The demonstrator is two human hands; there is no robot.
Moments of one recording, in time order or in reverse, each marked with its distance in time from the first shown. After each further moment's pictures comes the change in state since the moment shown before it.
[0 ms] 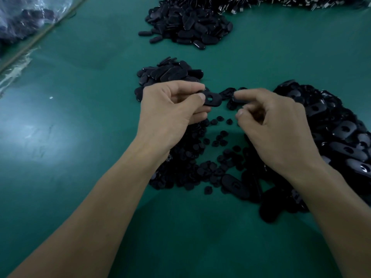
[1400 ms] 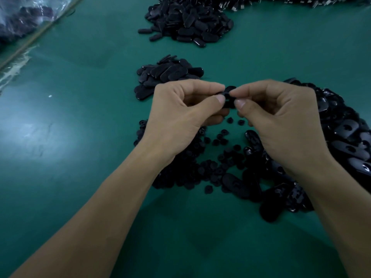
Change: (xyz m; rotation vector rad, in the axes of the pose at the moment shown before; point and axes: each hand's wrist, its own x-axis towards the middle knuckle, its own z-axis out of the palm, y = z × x) left_hand -0.005 -0.003 0.006 -0.040 -0.175 0.104; right_hand 0.004 -0.011 -0.003 0.364 0.041 -0.024
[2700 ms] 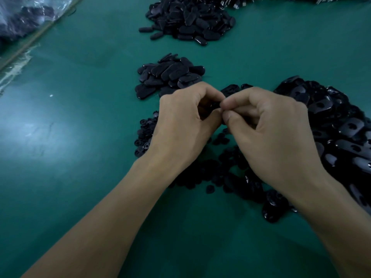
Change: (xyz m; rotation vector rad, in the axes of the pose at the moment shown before) left_hand -0.003 -0.010 0.002 0.650 0.071 0.264; right_hand -0.017 -0.018 0.015 -0.246 -0.006 -0.020
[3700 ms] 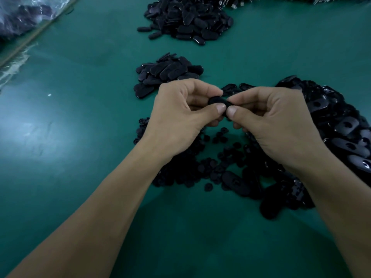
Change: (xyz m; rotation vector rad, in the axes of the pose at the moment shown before) left_hand 0.009 0.000 -0.008 -0.422 -0.126 -0.190; right_hand 0.018 0.029 -0.009 0.308 -0.139 0.093
